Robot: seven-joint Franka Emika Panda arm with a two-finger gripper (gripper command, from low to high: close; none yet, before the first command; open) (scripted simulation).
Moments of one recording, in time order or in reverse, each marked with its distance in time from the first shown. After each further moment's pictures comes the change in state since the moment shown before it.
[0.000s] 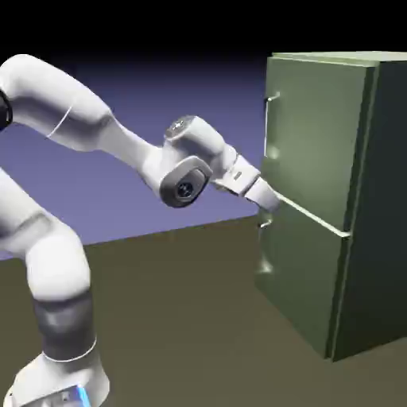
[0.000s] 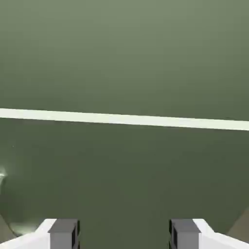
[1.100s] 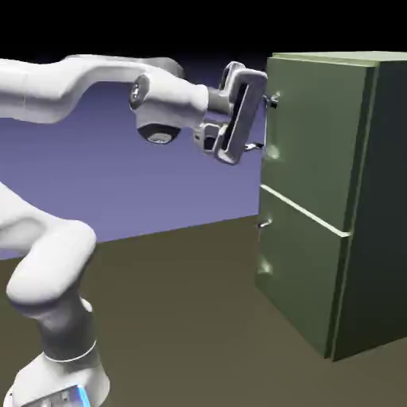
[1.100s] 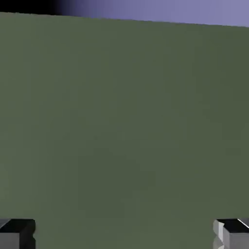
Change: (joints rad) arm -0.472 -0.245 0.569 0.264 1.435 -0.010 0.648
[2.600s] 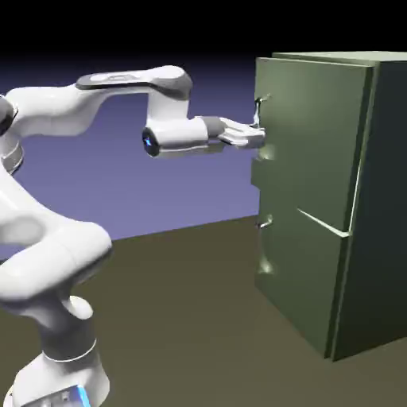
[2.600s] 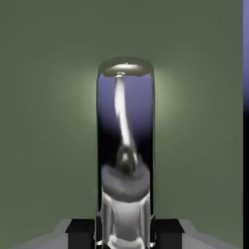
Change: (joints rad) arm -0.298 -0.143 0.374 0.097 1.124 -0.248 0.559
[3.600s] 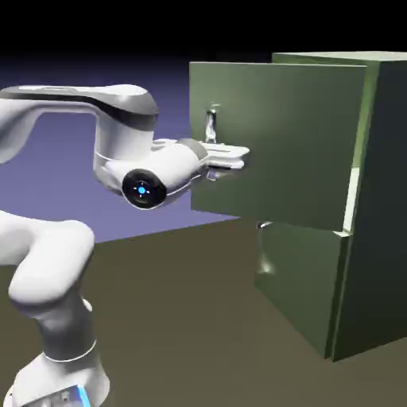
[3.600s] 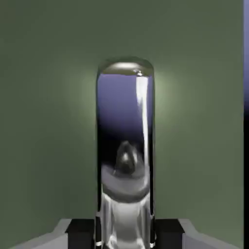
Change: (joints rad) arm 0.375 -0.112 -1.079 -0.454 -1.123 -0.931 0.124
